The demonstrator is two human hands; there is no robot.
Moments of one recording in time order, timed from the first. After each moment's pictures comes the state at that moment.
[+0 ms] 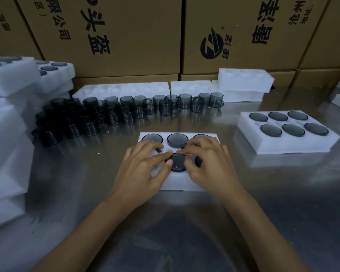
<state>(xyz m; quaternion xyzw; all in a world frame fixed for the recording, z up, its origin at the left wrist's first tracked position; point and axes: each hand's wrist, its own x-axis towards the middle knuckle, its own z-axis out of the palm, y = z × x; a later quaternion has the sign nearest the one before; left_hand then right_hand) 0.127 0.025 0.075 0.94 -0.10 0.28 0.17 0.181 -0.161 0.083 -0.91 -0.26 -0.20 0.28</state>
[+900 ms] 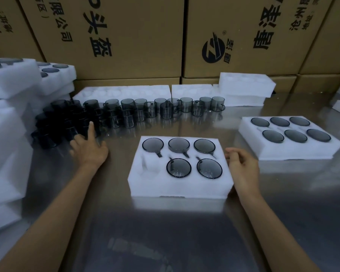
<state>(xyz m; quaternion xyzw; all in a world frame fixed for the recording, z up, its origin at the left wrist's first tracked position) 0.210 0.162 0.056 0.91 0.33 0.18 0.19 0.224 -0.202 0.049 -0.76 0.09 -0.16 0.62</state>
